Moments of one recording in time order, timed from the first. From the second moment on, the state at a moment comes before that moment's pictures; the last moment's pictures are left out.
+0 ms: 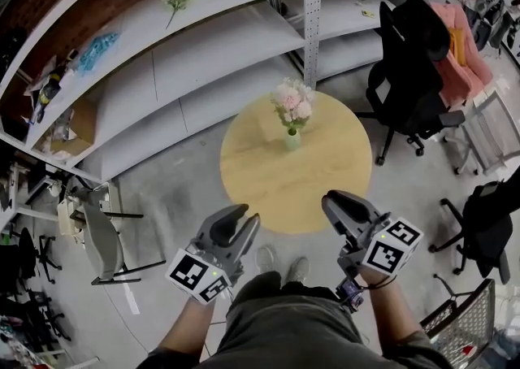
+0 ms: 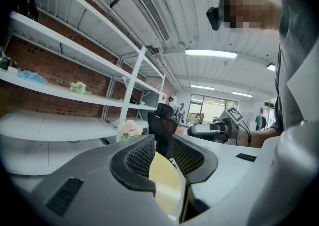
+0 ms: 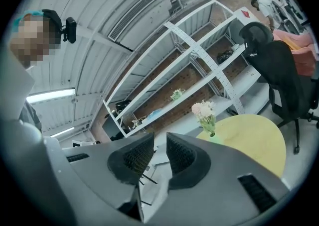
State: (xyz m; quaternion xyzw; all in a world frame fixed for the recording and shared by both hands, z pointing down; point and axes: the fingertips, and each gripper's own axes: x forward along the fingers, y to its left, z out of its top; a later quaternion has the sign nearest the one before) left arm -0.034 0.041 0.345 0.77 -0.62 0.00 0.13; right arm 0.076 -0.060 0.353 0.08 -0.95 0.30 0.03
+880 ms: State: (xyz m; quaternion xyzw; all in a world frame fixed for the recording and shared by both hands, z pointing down) left arm -0.135 -0.053 0.426 0.82 -0.52 0.05 0.22; right arm -0.061 -0.185 0.496 0.19 -0.95 0.17 0.15
